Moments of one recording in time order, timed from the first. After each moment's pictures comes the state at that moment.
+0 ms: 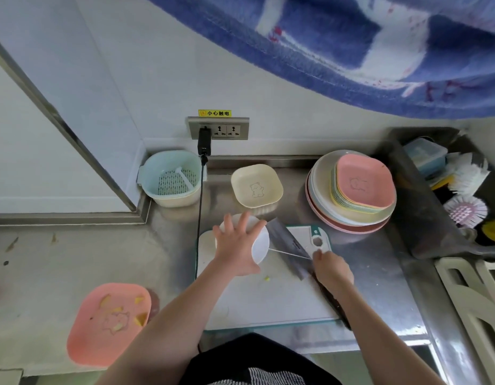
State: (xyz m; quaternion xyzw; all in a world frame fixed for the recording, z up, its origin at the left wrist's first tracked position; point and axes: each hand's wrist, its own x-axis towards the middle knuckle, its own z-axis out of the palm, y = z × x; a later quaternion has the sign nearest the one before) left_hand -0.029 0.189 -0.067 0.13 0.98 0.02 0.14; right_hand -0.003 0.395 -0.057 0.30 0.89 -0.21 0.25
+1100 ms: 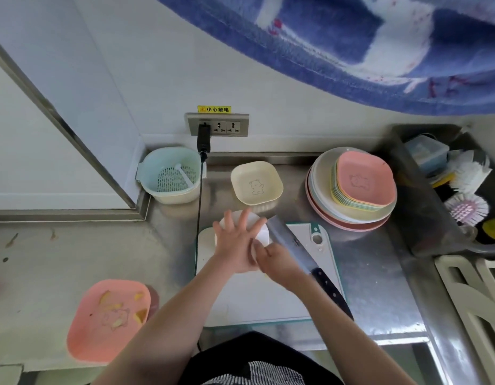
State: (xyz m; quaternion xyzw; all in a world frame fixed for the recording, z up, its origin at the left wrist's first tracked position) left_hand -0.031 0.187 -0.069 0.14 0.98 0.01 0.13; right_hand -0.004 0.316 -0.056 0.08 0.91 -0.29 0.28
